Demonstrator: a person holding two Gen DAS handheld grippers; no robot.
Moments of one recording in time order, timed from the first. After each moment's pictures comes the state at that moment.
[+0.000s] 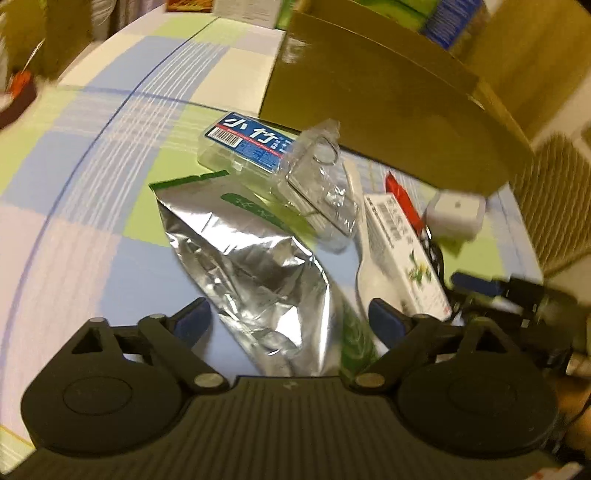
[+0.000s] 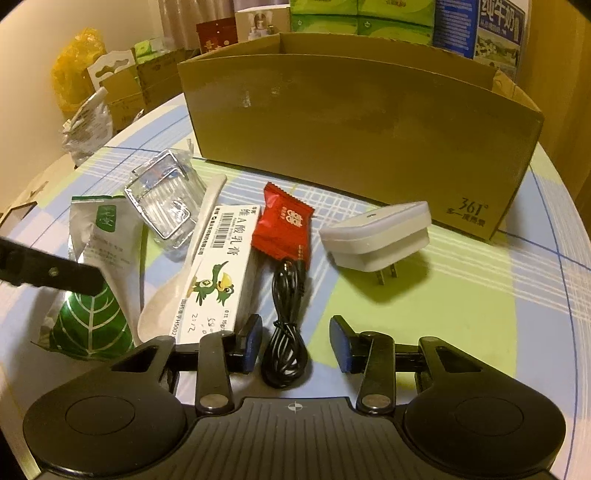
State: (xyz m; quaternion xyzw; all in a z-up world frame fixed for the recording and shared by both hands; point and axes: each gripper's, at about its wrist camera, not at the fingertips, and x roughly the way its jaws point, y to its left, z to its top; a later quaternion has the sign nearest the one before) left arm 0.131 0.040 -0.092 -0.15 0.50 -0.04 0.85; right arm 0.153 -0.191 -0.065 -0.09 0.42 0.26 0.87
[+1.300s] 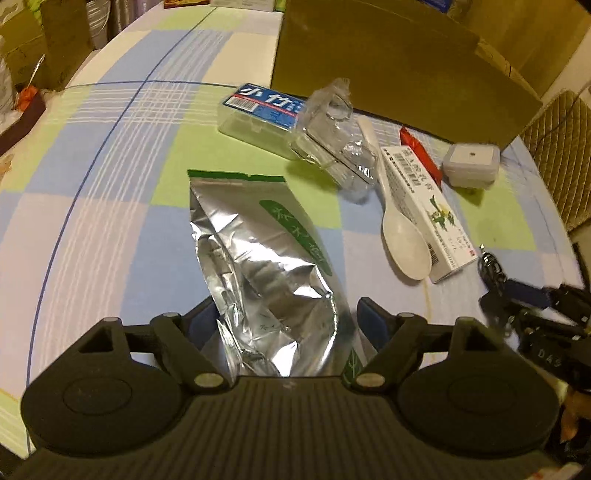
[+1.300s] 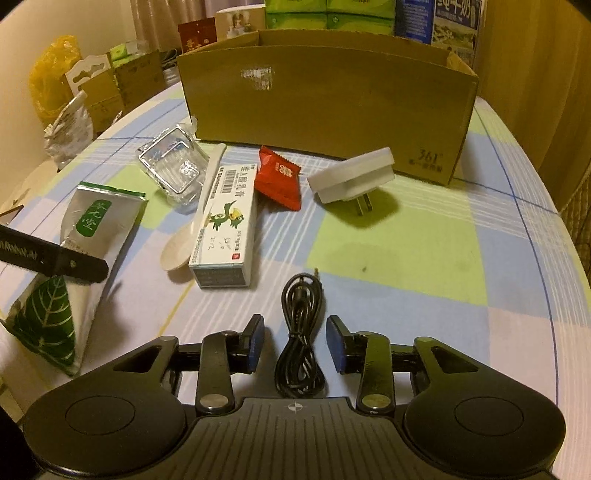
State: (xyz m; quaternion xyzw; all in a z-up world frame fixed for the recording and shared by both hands) left arm 0.108 0.035 -0.099 -0.06 0.52 -0.04 0.85; right arm 0.091 -0.204 -0.061 -0.08 0.42 0.21 0.88
